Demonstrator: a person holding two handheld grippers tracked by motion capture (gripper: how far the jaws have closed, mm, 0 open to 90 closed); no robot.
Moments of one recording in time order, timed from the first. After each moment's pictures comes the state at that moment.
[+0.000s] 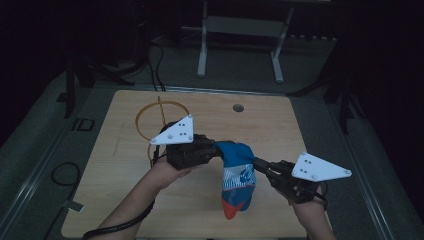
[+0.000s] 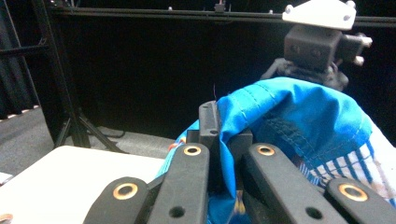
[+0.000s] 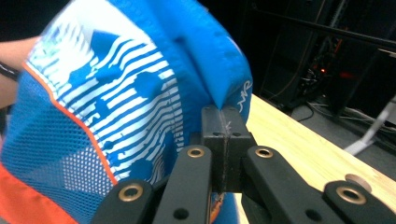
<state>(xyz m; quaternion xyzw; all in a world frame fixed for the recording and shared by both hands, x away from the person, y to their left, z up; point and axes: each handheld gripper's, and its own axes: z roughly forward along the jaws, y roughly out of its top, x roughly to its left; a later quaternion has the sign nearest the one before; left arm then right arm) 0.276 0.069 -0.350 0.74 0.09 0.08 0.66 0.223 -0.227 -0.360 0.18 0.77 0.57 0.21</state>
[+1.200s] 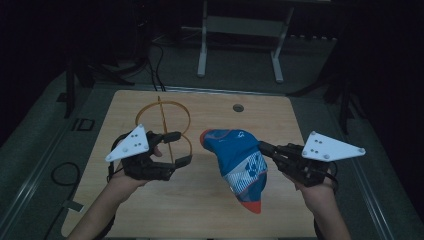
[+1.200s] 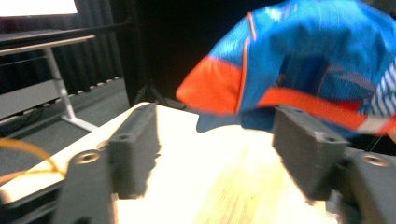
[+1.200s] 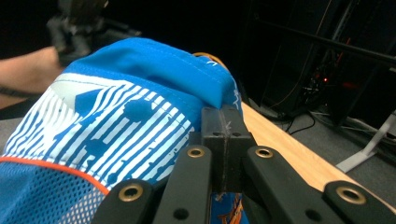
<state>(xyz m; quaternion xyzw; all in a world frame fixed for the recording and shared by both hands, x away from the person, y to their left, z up) 0.246 0.155 -0.376 0.74 0.20 0.18 0.61 0.242 -0.230 -0.321 0.17 0.77 0.58 0.21</state>
